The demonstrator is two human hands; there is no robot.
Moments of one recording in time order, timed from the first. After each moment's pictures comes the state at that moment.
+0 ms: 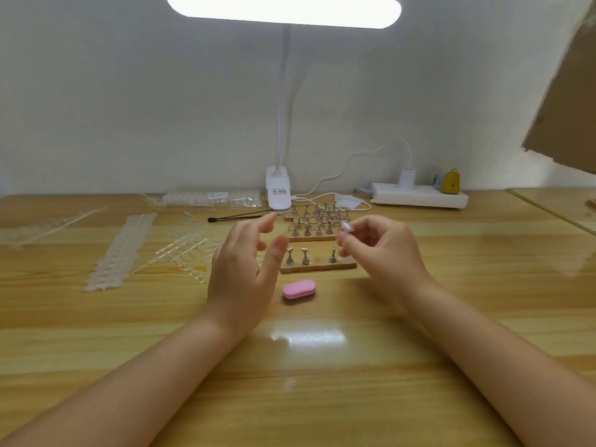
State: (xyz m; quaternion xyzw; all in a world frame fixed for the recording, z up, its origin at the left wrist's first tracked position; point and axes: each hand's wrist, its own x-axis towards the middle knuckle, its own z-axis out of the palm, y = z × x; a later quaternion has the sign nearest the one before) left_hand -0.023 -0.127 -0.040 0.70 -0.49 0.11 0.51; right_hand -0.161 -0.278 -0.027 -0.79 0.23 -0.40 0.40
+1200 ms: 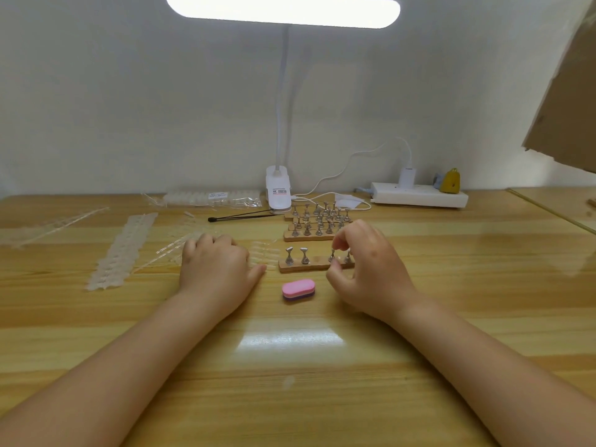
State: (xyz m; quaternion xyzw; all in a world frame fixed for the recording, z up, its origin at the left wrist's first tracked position) left_hand 0.020 -0.129 -0.042 0.89 -0.42 0.17 0.05; right_hand -0.159 -0.266 -0.039 -0.91 0.17 -0.37 0.08
